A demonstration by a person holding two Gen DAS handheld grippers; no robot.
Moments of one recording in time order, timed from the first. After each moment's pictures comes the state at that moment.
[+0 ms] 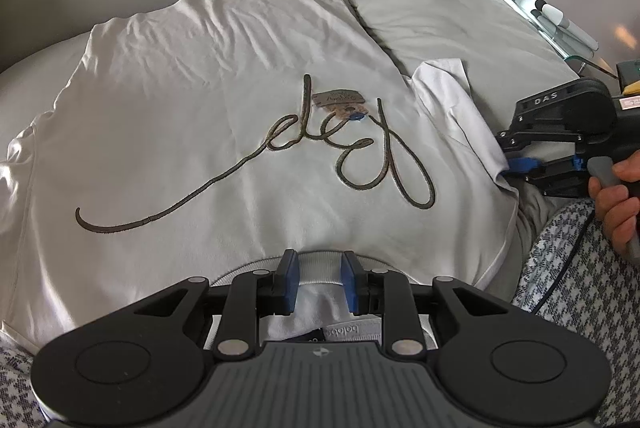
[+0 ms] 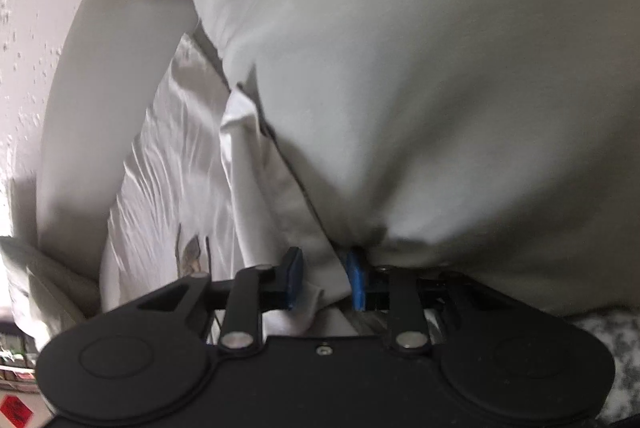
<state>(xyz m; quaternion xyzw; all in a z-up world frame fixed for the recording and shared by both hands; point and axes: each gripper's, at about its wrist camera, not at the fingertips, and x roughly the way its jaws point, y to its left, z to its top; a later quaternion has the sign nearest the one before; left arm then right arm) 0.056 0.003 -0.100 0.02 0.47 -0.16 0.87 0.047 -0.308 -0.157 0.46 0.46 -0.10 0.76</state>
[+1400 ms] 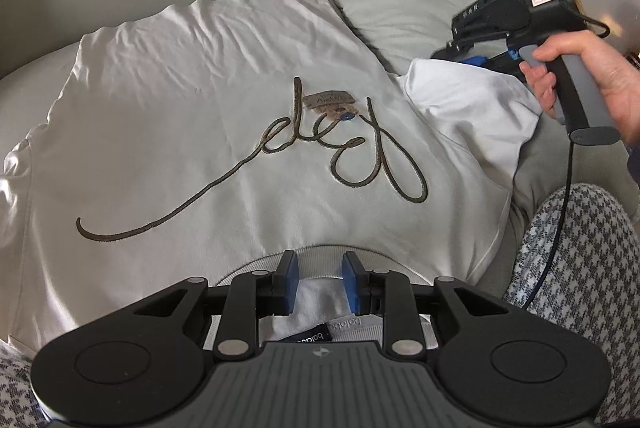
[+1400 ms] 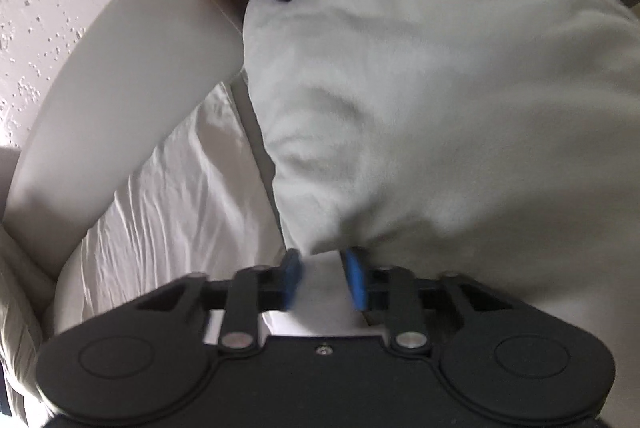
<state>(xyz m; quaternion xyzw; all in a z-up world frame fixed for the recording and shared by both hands) 0.052 0.009 -0.097 0.03 0.47 -0.18 0.86 0.159 -0.329 -0.122 0.33 0.43 -0.10 0.83</state>
